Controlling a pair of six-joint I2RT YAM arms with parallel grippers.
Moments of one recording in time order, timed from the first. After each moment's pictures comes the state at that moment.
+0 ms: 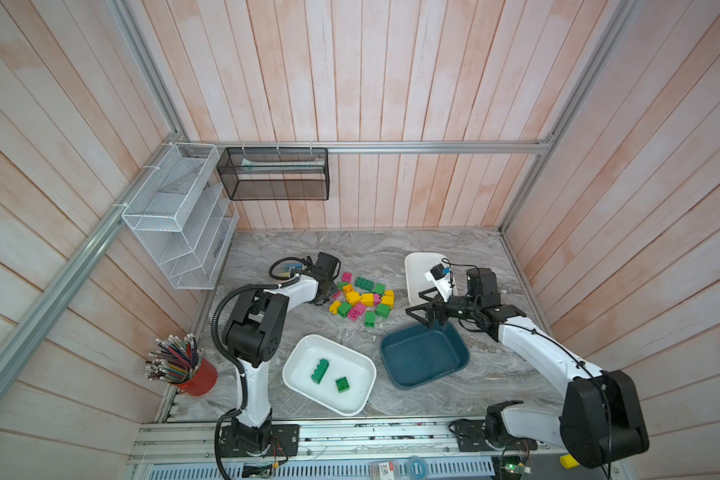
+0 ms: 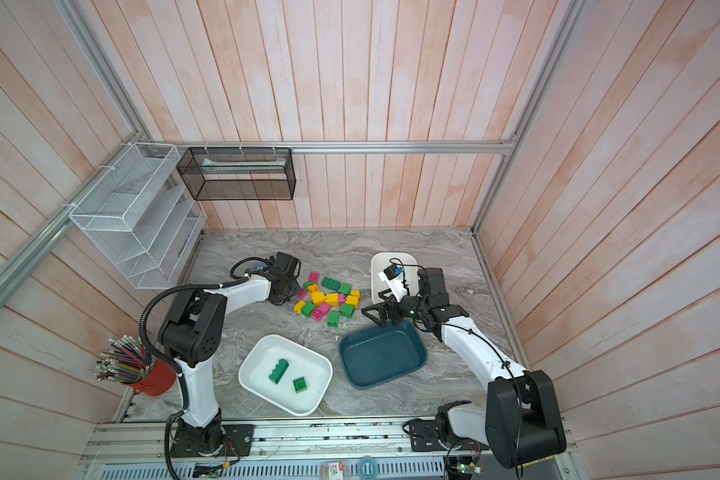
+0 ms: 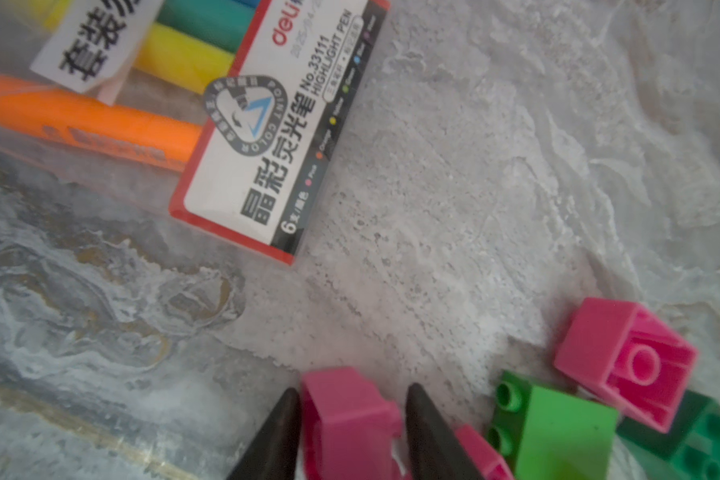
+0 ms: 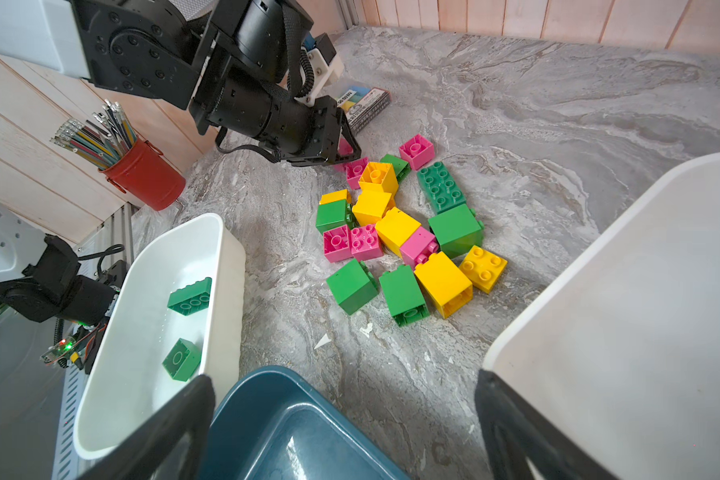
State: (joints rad) left arm -0.38 2.00 1.28 -0.35 -0.25 -0.75; right arm 0.25 1.27 0.75 -0.16 -0.81 -0.10
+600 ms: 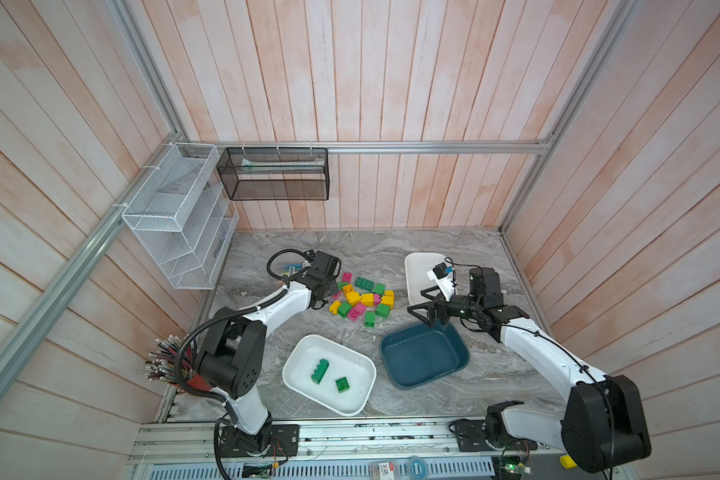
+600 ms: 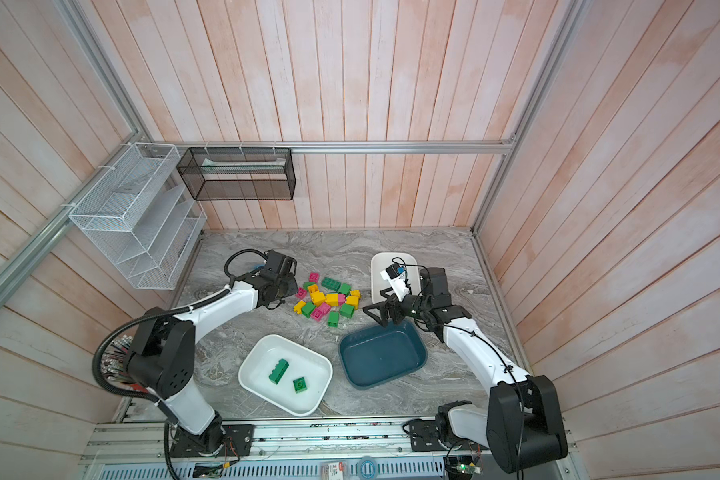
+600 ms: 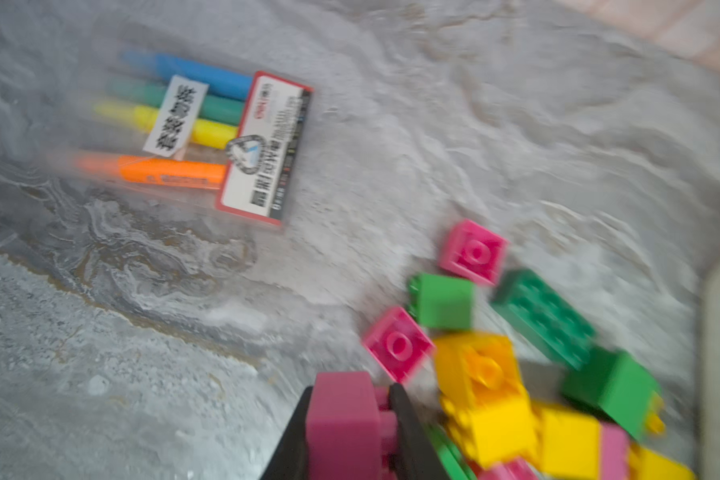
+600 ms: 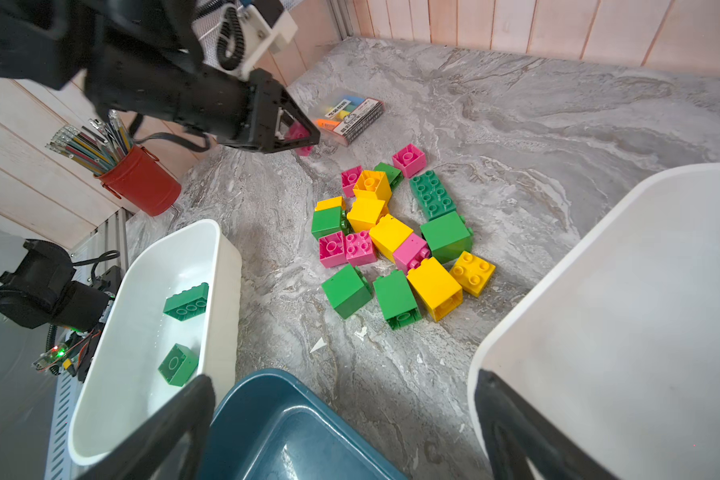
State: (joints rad) left arm -0.48 1.67 1.17 -0.41 -0.24 -0.61; right arm 0.23 1.23 0.75 -0.16 -0.80 -0.10
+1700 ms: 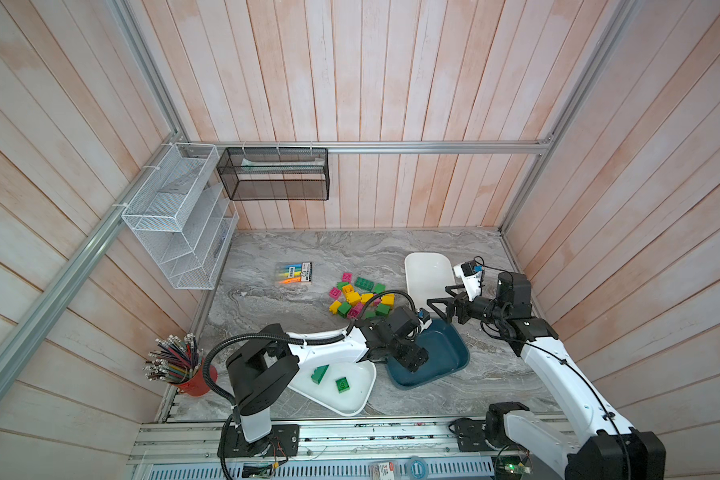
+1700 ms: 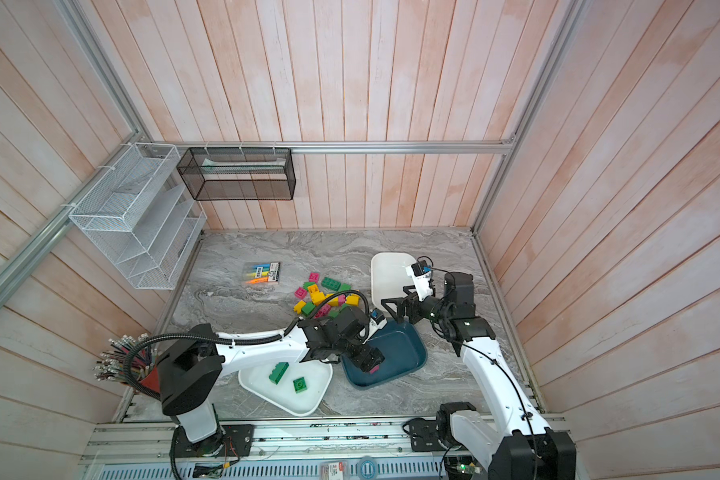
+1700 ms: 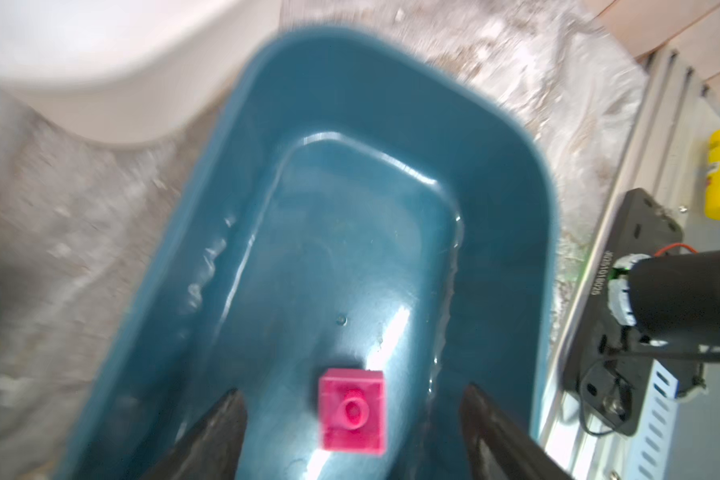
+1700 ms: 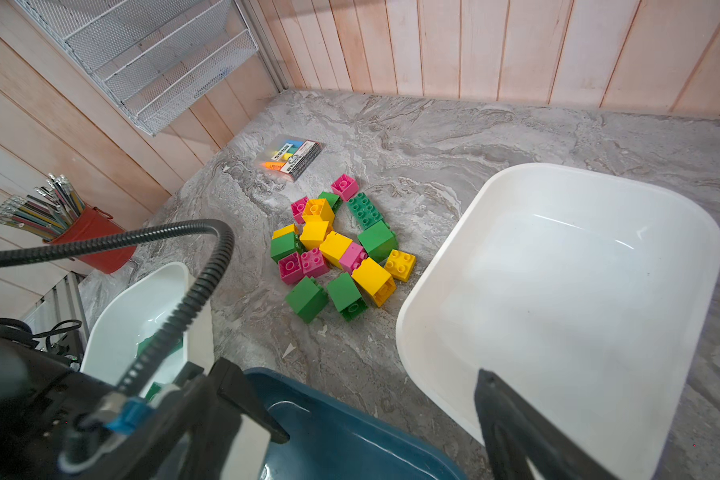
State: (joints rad) left arm -1.06 1.76 1.17 -0.26 0.16 -0.23; right arm 0.10 1.02 0.73 -0.26 -0.73 -0.02
